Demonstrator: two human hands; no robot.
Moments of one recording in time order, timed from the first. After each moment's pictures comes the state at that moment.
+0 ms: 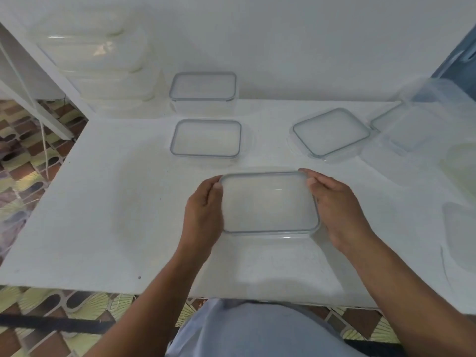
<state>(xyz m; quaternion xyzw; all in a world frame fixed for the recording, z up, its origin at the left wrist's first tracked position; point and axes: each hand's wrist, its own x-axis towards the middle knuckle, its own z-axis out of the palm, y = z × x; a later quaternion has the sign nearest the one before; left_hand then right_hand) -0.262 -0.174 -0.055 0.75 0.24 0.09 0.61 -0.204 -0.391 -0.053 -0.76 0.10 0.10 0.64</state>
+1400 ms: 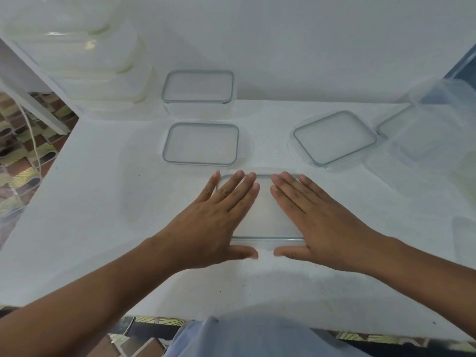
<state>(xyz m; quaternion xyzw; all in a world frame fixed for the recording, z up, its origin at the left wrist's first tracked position) -0.234 -0.145 -0.046 0.96 -0.28 -0.07 0.00 -0.187 -0.408 -0.050 -0.89 -0.45 0.02 -0.02</state>
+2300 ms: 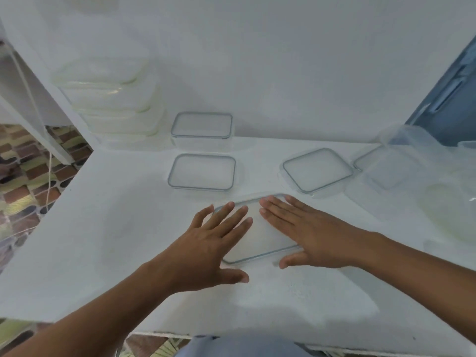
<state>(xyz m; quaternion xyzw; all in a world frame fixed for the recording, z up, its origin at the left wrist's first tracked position) -0.257 -0.143 -0.048 0.96 -0.27 -0.04 0.03 -0.165 -0.418 -0.031 -0.85 -0.52 0.09 -0.05</state>
